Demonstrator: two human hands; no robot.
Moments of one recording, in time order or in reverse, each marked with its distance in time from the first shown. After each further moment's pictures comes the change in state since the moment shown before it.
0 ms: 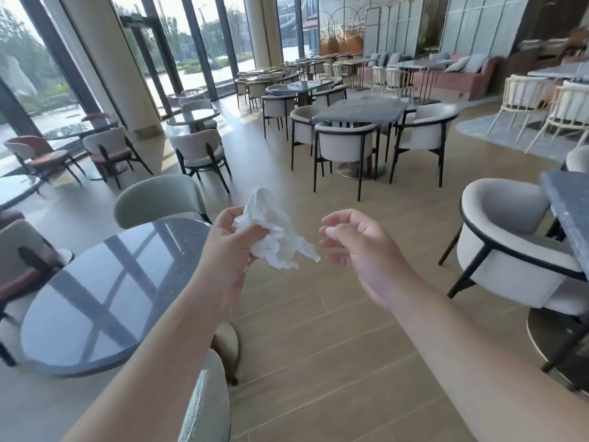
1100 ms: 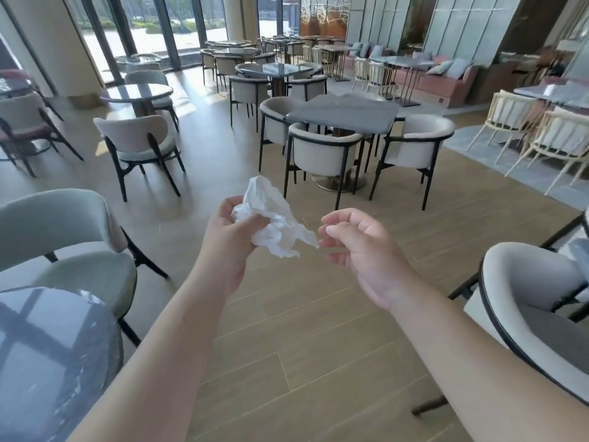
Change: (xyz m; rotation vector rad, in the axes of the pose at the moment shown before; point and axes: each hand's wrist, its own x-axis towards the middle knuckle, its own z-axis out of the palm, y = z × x) left_hand 0.518 -0.072 0.115 -0.076 -0.075 -0.013; right_hand 0.496 0.037 -0.109 -0.086 0.062 0.059
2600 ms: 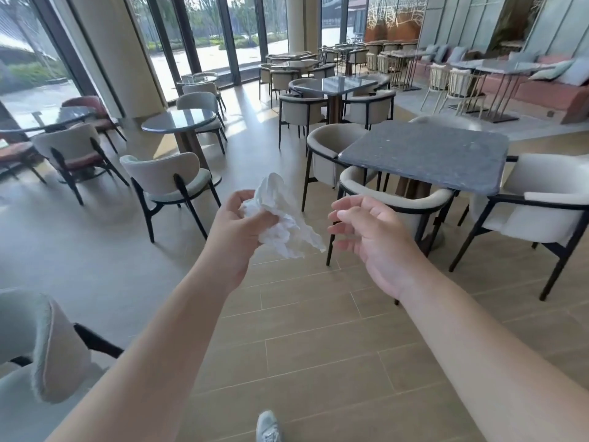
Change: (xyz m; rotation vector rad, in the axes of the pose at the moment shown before) left_hand 0.682 -0.003 0.019 0.100 0.110 0.086; right_hand 0.724 -0.001 -0.016 0.102 -0.180 -0.030
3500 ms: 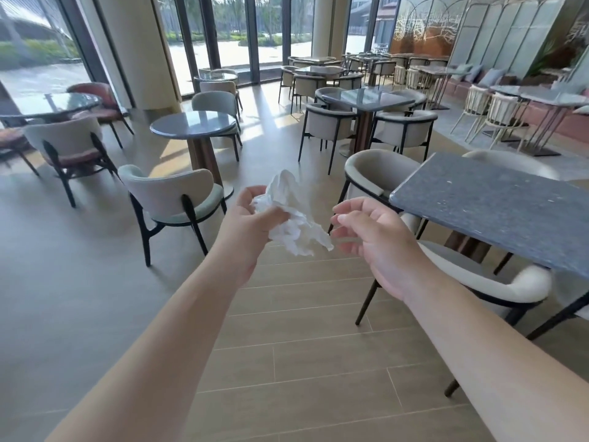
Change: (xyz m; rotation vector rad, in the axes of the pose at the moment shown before) left_hand 0.412 -0.013 -0.170 -0.030 0.071 0.012; right_hand 0.430 0.062 0.153 -0.152 -0.054 -0.002
